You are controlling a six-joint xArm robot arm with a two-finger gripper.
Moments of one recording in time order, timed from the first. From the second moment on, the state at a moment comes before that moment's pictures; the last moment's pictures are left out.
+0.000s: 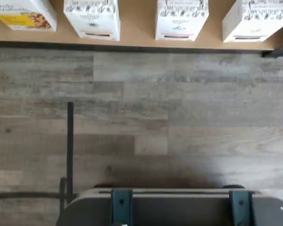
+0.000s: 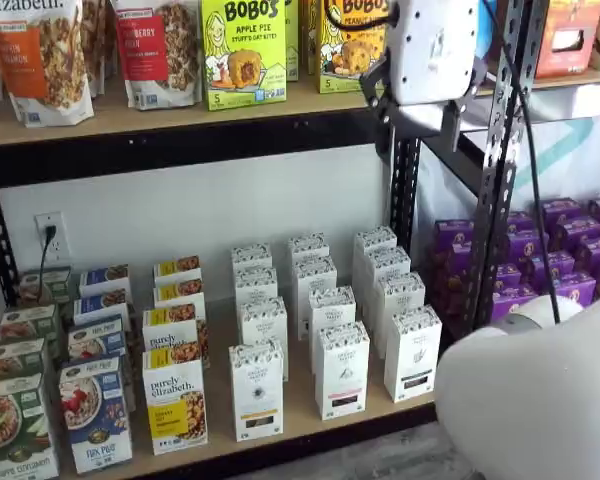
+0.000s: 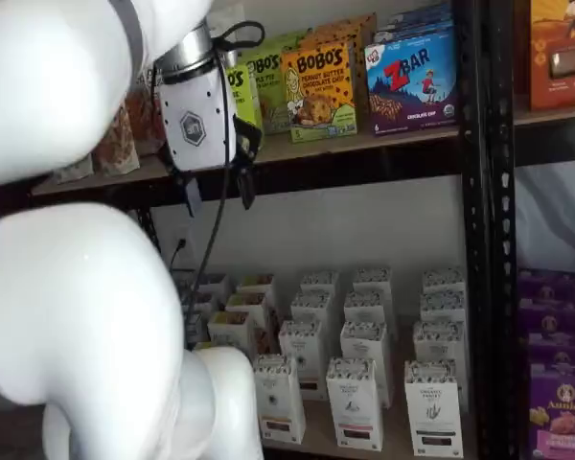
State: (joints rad) arm 0.23 -0.88 -0.87 -0.01 1.70 0.23
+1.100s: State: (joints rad) arm 0.43 -0.64 -0.63 -0.05 1.20 0.46
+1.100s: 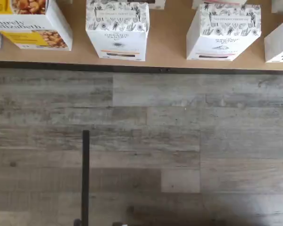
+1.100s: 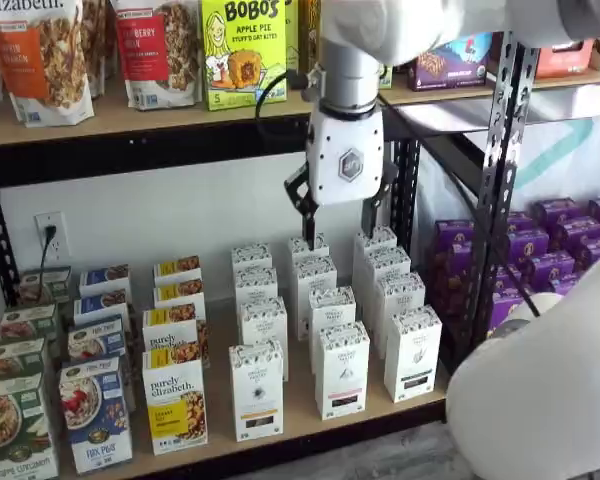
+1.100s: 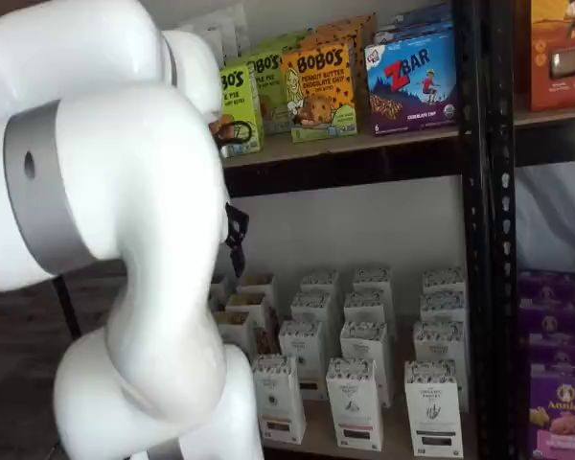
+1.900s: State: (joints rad) arm 0.44 -0.30 -0.62 -0.09 0.87 0.52
